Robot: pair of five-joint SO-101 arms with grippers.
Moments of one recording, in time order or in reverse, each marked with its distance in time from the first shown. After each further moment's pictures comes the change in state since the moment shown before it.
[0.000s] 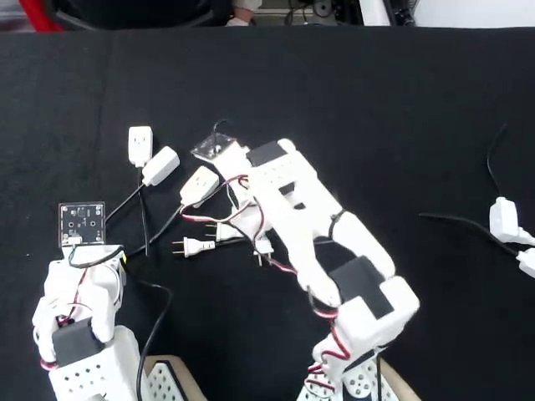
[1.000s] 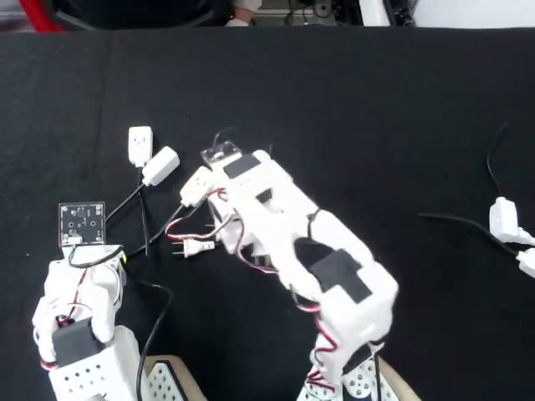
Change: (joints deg) left arm 0.0 0.0 0.0 0.0 0.0; right arm -6.1 9.7 -1.6 0.7 -26.1
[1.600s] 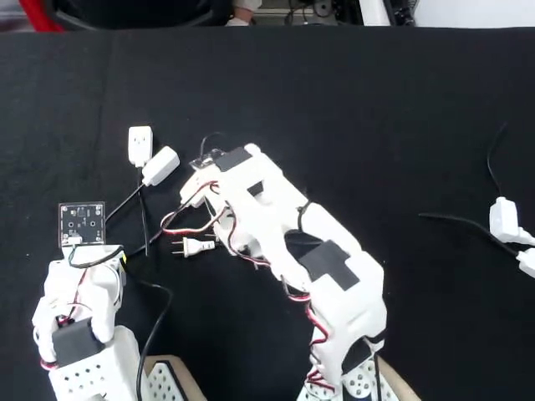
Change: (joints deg) left arm 0.0 0.0 0.0 0.0 0.0; right arm 0.8 3.5 -6.8 8.0 9.8
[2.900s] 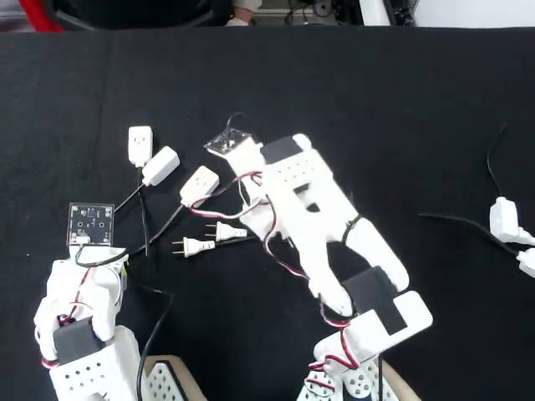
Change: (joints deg) left arm 0.0 0.0 1.4 0.0 -4.7; right arm 8.2 -17.2 10.8 -5.3 15.6
